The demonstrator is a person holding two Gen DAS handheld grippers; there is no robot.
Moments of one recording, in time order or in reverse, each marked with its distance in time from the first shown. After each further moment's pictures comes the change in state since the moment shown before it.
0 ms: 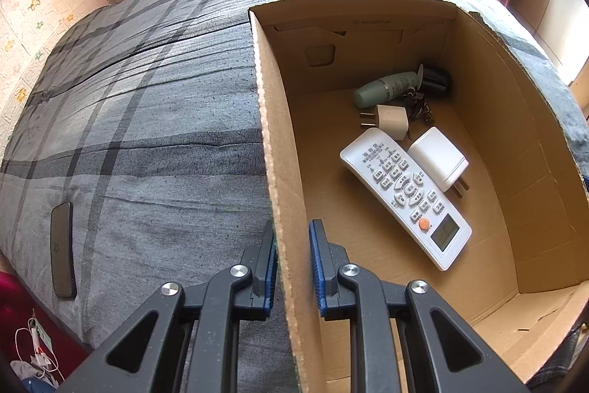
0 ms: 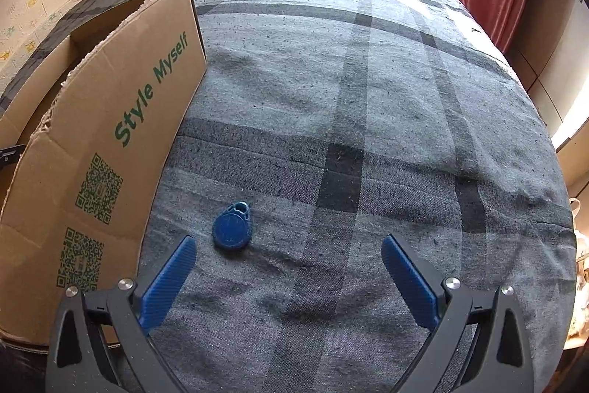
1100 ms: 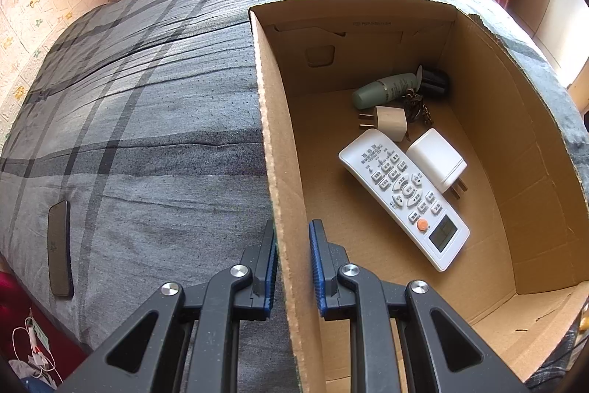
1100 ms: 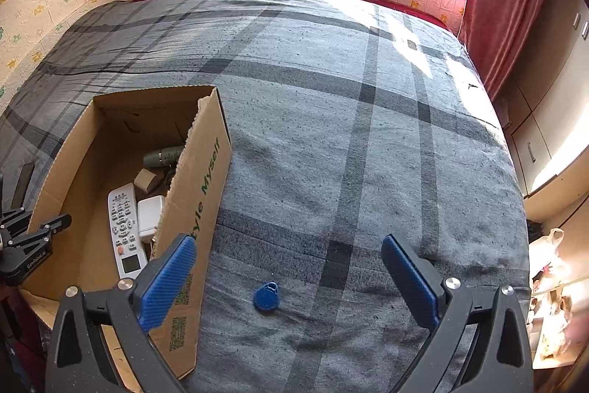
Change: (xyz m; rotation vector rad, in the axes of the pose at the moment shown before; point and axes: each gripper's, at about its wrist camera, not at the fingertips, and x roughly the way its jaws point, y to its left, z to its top) left arm 0.000 0.003 0.000 -0.008 -0.002 -0.014; right arm -0.073 0.010 0.082 -0.013 -0.037 -0.023
